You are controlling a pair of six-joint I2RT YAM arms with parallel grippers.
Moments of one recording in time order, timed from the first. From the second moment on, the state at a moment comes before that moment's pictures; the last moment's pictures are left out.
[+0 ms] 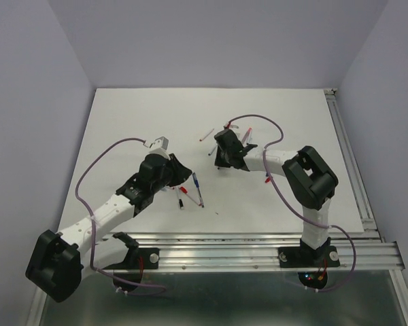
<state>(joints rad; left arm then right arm) -0.58 1.02 0.53 0.02 0.02 -0.78 0.69 1.94 1.19 -0.10 0.21 0.70</state>
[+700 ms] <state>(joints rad) -0.58 1.02 0.54 -0.07 -0.03 -0.77 0.68 1.84 1.15 -0.19 0.28 0.74</state>
